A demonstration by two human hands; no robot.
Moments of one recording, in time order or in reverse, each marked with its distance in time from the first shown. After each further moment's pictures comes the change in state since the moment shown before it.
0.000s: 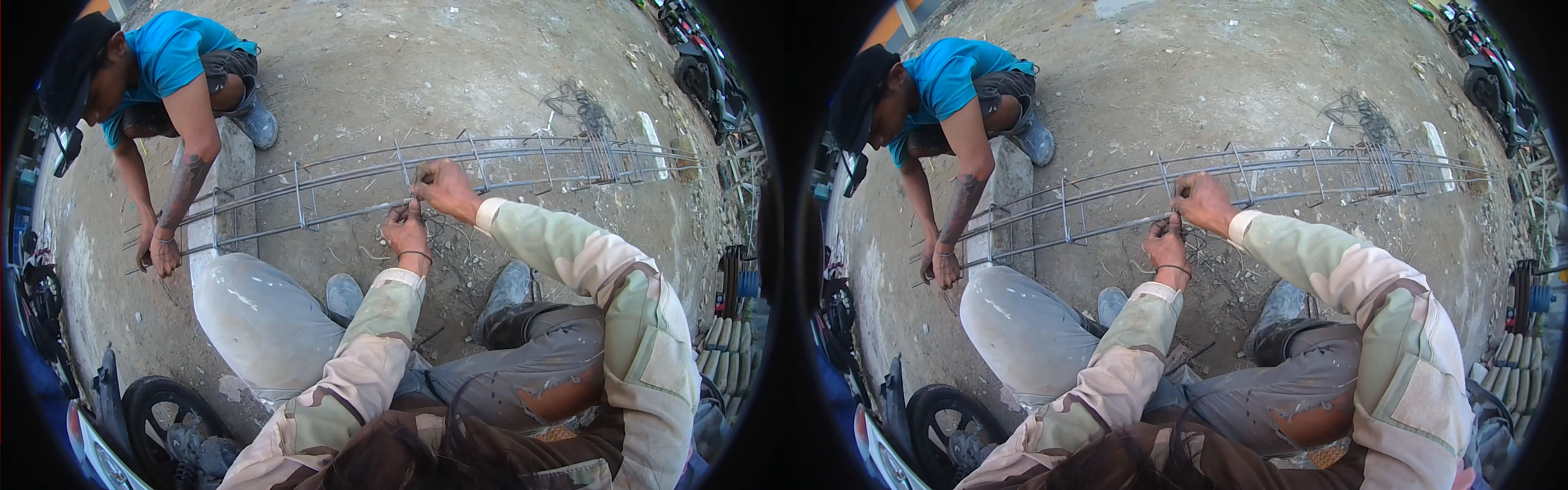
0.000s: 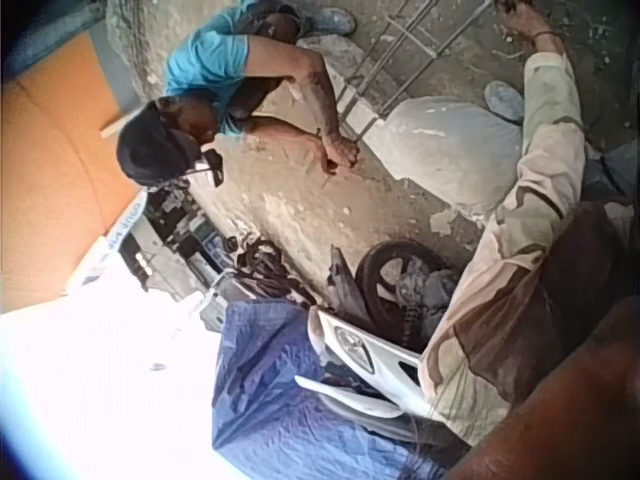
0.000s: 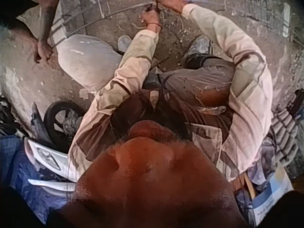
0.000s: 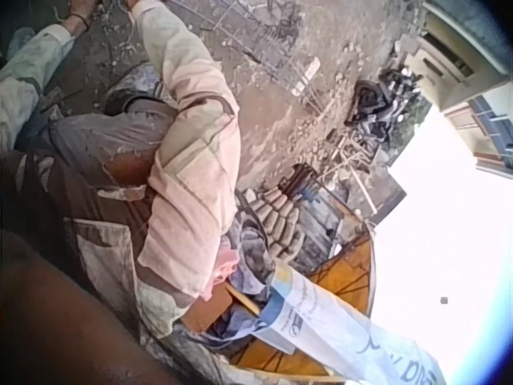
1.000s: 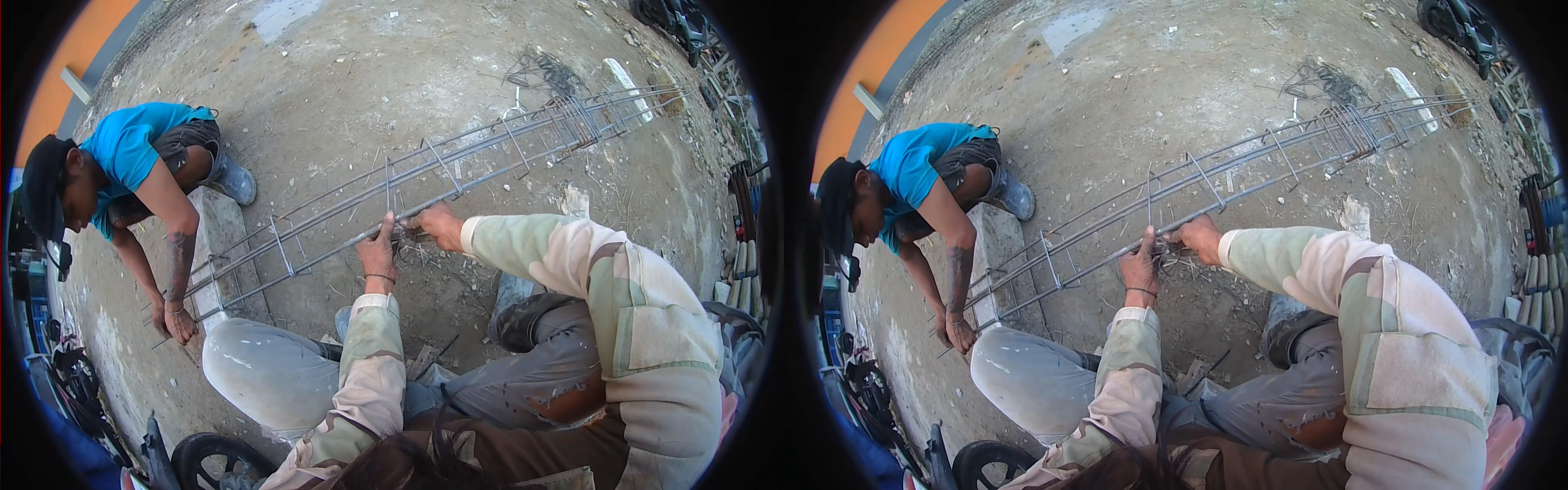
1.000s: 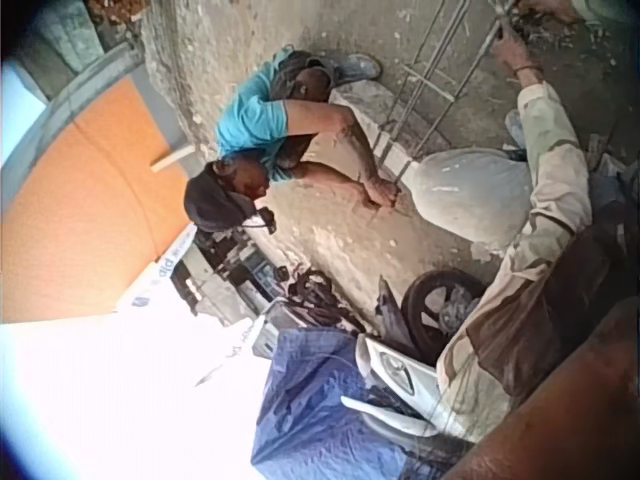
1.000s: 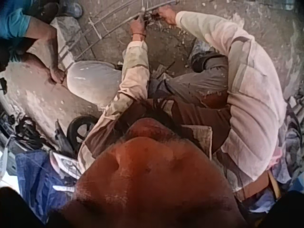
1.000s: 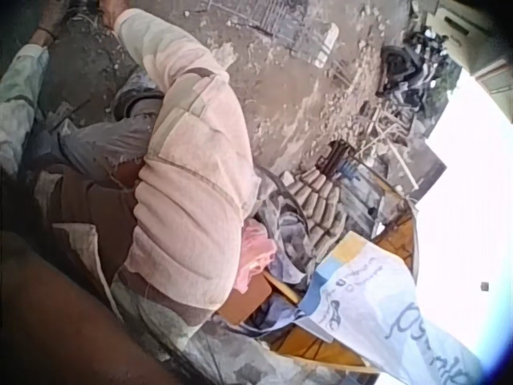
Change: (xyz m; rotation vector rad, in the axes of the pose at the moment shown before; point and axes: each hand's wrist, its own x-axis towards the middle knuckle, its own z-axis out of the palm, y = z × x) left_hand 0.035 0.020 -0.016 0.123 -0.348 0.008; right_hand -0.025 0.052 0.031 0.890 0.068 0.611
